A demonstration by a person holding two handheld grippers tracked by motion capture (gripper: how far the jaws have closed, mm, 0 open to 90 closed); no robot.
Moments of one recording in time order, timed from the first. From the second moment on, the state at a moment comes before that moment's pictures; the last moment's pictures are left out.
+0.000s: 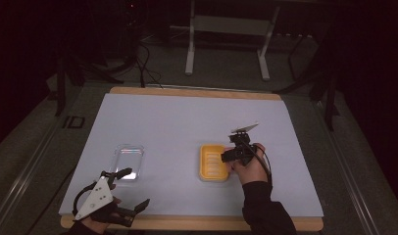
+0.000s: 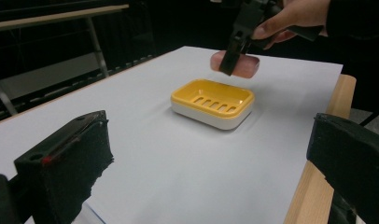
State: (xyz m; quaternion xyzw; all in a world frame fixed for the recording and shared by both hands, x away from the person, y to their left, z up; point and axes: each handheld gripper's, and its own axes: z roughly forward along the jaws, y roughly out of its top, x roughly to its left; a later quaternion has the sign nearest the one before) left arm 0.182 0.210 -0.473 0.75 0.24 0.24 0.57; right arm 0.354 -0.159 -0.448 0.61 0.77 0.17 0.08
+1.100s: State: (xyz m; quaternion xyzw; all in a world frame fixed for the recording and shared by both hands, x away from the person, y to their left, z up) left arm 0.180 0.211 -0.473 0.75 0.23 0.23 0.57; right arm 0.362 -0.100 -0.479 0.62 0.76 0.20 0.06
